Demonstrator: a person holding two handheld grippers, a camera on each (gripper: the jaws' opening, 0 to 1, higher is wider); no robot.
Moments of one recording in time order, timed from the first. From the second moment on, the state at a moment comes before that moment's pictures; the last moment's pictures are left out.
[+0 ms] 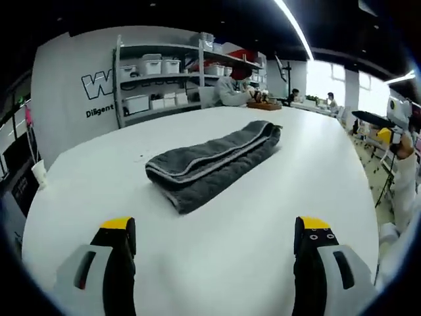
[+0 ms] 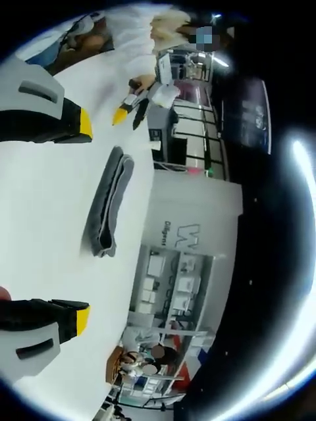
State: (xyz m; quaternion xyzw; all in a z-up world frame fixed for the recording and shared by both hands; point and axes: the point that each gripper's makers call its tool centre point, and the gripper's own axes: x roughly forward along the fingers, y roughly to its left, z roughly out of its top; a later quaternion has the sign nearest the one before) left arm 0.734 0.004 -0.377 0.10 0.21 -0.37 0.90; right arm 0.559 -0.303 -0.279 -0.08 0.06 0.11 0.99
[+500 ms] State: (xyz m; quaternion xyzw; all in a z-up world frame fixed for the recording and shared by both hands) left arm 0.782 -0.022 -0.412 0.09 0.23 -0.37 0.89; right arm 0.561 -0.311 -0.294 -0.10 0.10 0.10 0.98
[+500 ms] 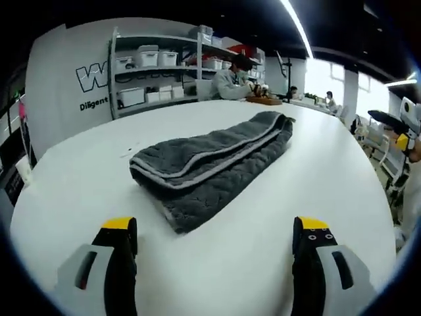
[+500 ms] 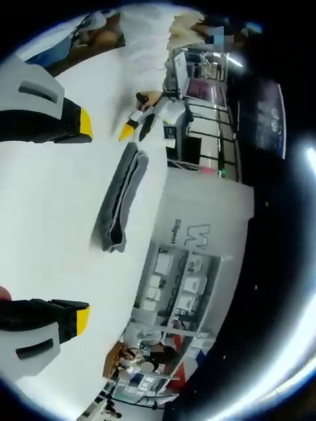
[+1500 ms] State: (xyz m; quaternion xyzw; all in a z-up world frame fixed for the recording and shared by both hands) left arm 0.795 -0.026 -0.410 0.07 0.21 -0.36 0.91; right arm 0.557 -0.308 -0.314 -0.05 0.15 0.12 0.98
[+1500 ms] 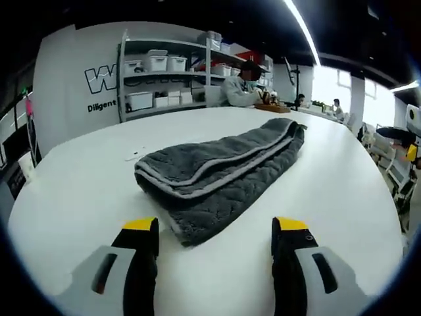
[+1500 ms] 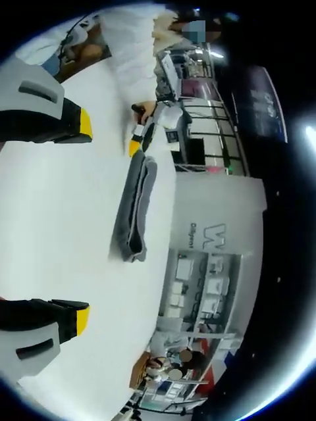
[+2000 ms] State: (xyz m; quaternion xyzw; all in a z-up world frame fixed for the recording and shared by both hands) left arm 0.792 -0.018 -0.417 0.04 0.24 -0.35 0.91; right arm 0.556 -0.307 -0.309 -0.04 0.14 0.12 0.98
